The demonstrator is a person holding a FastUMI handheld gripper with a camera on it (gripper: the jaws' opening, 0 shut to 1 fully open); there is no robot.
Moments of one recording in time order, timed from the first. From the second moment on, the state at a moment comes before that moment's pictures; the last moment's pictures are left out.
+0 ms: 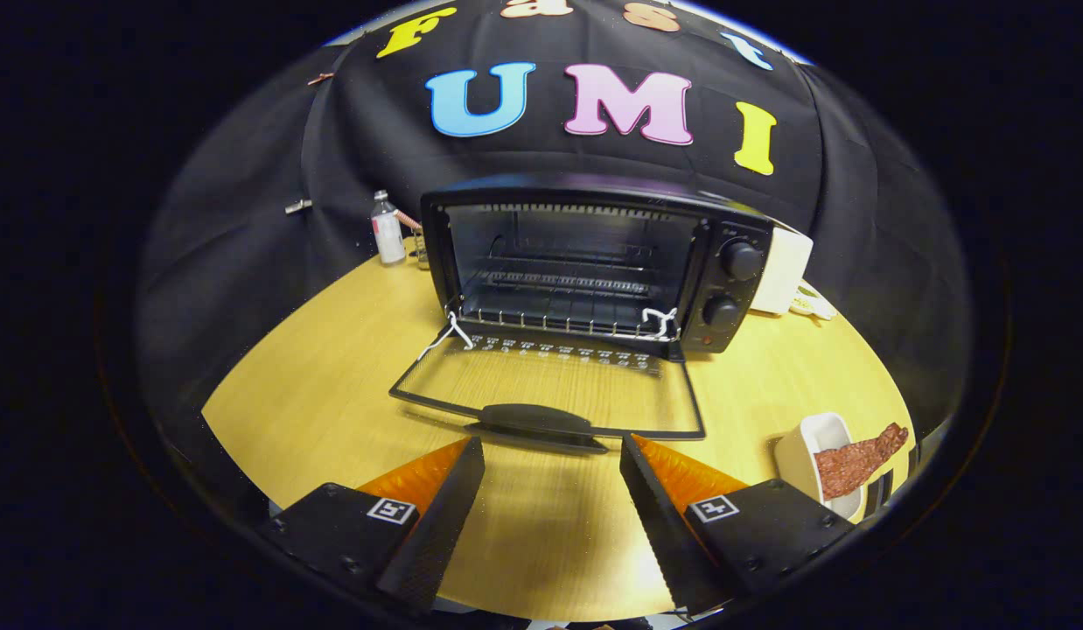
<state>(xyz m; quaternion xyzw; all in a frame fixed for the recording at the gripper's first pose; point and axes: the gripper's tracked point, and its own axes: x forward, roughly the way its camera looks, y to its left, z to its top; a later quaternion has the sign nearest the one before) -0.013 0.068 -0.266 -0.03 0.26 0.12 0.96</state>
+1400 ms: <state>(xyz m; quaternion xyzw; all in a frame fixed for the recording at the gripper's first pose) -0.005 -0.223 -0.271 0.08 0.37 0.17 0.91</state>
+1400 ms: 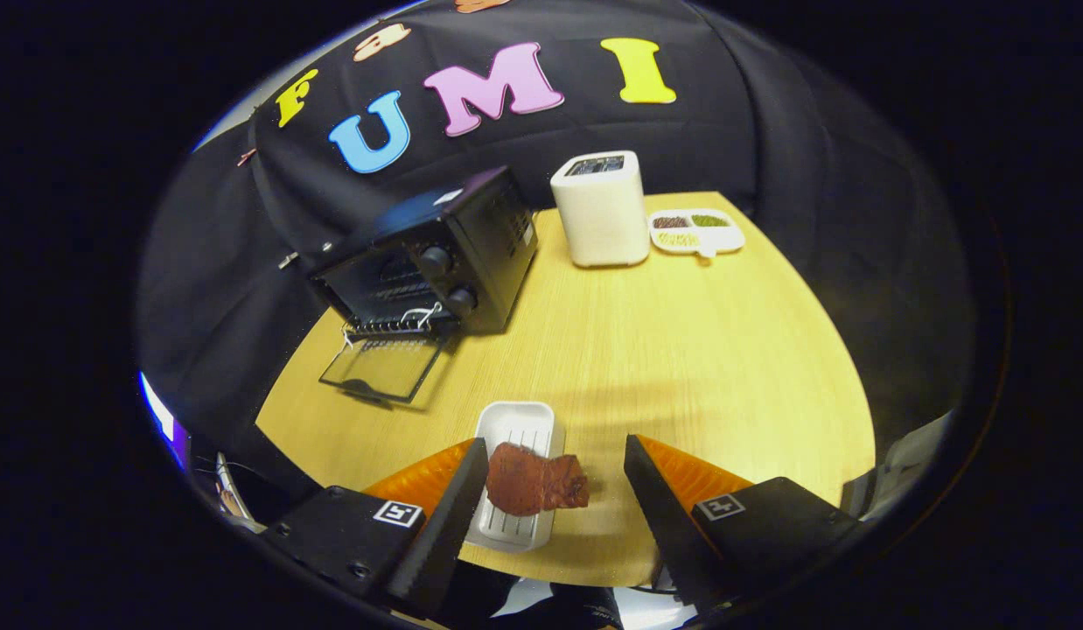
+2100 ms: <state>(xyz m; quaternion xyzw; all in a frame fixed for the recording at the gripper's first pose) -0.008 -0.223 -0.305 0.17 0.43 0.18 0.87</state>
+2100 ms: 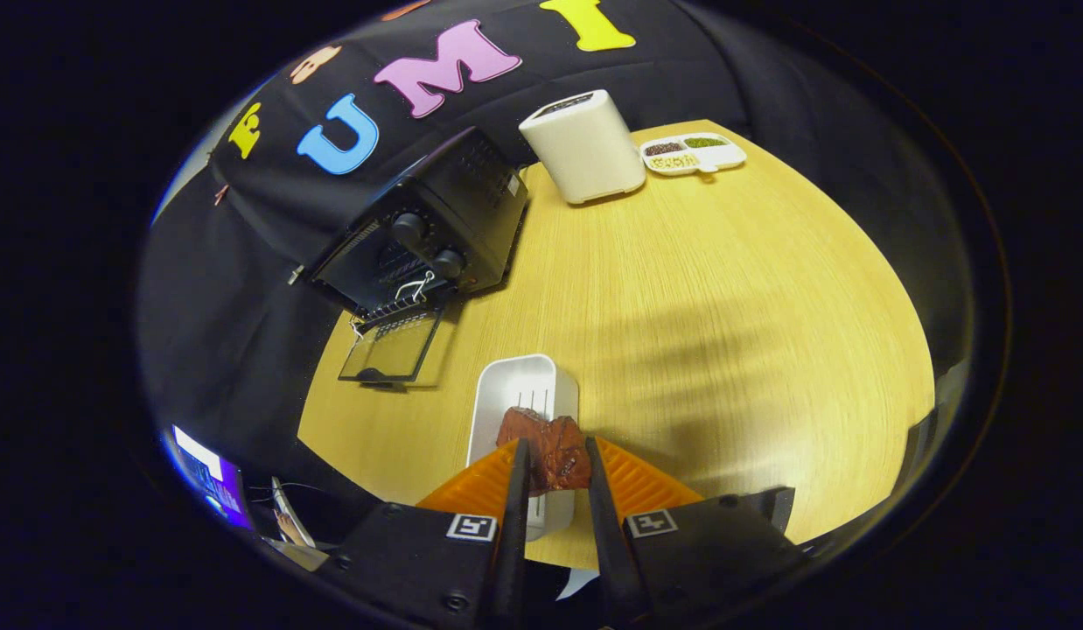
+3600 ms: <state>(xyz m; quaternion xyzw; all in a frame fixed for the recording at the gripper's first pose) -0.004 -0.091 -0.181 0.28 0.37 0.19 0.87</state>
